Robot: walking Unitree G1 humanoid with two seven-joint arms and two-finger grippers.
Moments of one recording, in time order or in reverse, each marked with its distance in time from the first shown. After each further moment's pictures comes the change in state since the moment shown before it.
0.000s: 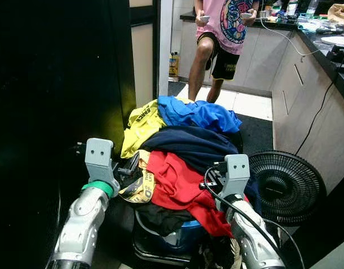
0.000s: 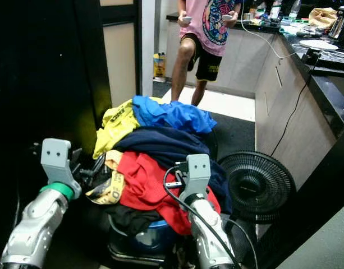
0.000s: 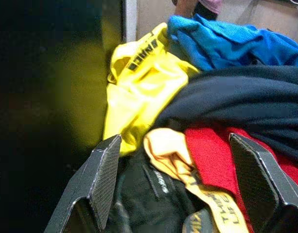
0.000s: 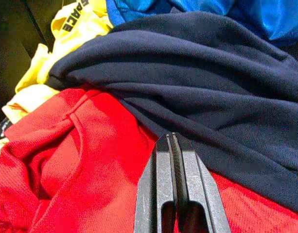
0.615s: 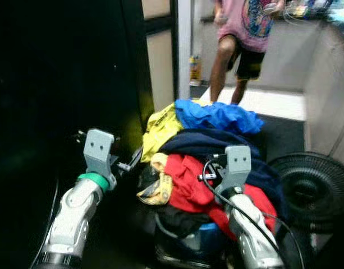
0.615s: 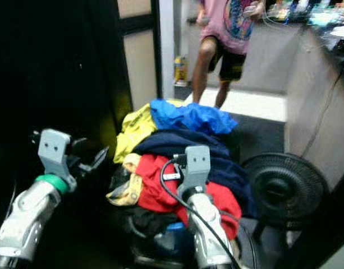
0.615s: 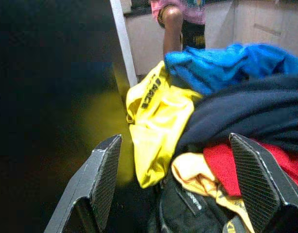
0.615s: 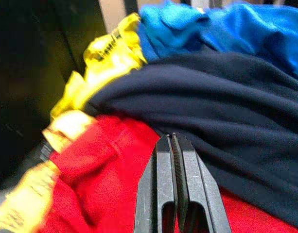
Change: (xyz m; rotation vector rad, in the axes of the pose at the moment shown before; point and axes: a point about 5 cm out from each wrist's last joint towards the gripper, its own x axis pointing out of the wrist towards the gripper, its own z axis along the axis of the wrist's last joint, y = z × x) left arm 0.004 0.011 0.021 0.164 -0.065 -0.119; right arm -0.001 0.005 0.011 -0.064 -0.043 -0.007
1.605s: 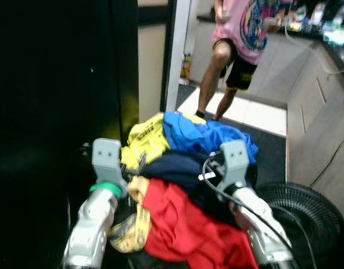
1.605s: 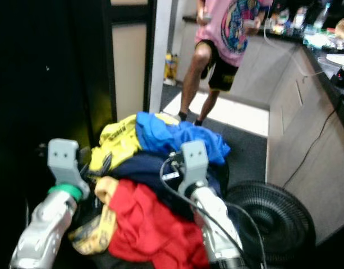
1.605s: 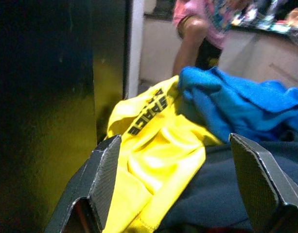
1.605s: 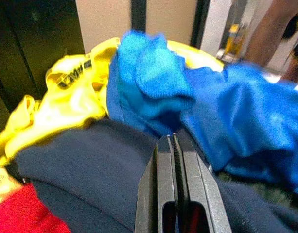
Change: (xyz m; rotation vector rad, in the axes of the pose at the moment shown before) left arm -0.005 -0.026 -0.008 -0.157 0.002 0.113; right arm 0.003 0.003 0.026 -0.052 0.007 0.113
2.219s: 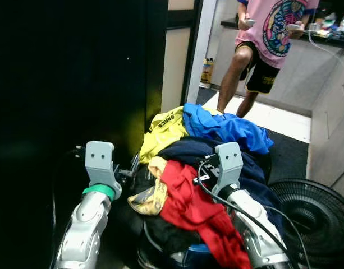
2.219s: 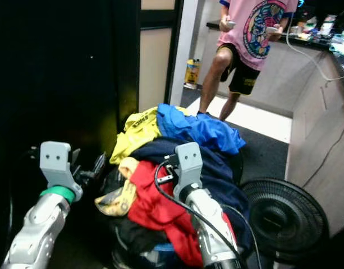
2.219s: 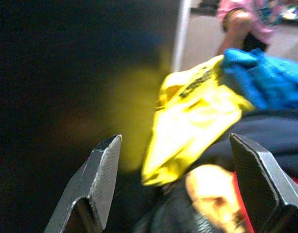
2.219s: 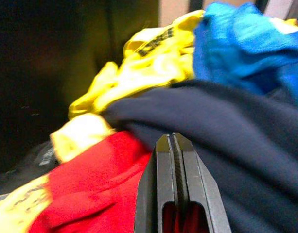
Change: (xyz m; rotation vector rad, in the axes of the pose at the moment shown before) left arm -0.004 0.004 0.000 -0.004 -0.004 0.036; right arm -0.002 0.004 -0.009 -0.010 0.021 0.029
